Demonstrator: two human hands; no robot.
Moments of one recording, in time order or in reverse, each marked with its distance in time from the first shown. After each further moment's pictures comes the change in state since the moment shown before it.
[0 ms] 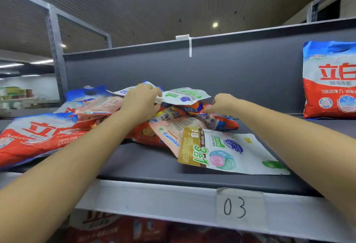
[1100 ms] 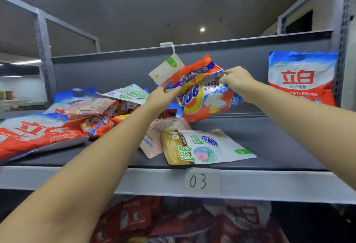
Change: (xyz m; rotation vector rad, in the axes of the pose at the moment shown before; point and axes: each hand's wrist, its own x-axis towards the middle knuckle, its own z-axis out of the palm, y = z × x) left_hand 0.009 0.084 -0.016 -1.021 -0.161 -0.345; right_hand -0.074 0.040 -0.080 0.586 0.349 0.093
